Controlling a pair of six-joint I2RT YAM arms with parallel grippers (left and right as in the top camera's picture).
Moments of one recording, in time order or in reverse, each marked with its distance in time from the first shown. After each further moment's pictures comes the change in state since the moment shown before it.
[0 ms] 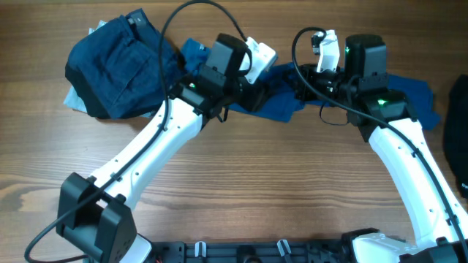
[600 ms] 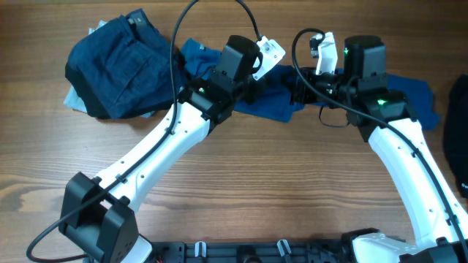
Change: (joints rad) left arm -0.045 0.004 0.000 0.119 -0.294 0.194; right arm 0.000 0.000 0.000 -0.053 0.003 0.003
